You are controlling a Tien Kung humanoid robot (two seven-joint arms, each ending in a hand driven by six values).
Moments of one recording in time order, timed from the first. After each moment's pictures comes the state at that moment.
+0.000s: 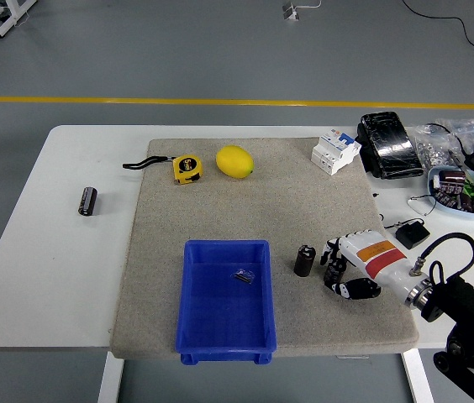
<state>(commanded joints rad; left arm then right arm) -0.12 0.11 -0.43 -0.26 1.38 0.15 0.26 0.40 -0.39 0.70 1.20 -2.07 -0.30 0.13</state>
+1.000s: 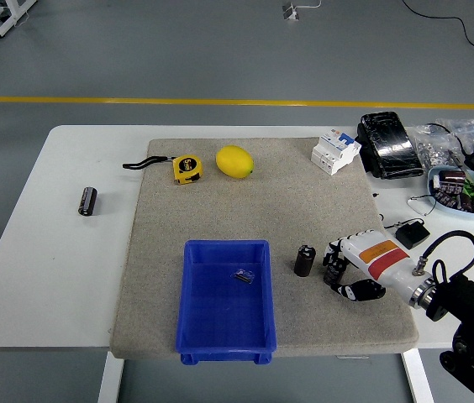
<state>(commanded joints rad) -0.13 0.11 -0.43 -0.26 1.38 0.15 0.26 0.40 -0.41 0.70 1.20 -2.09 -0.30 0.14</state>
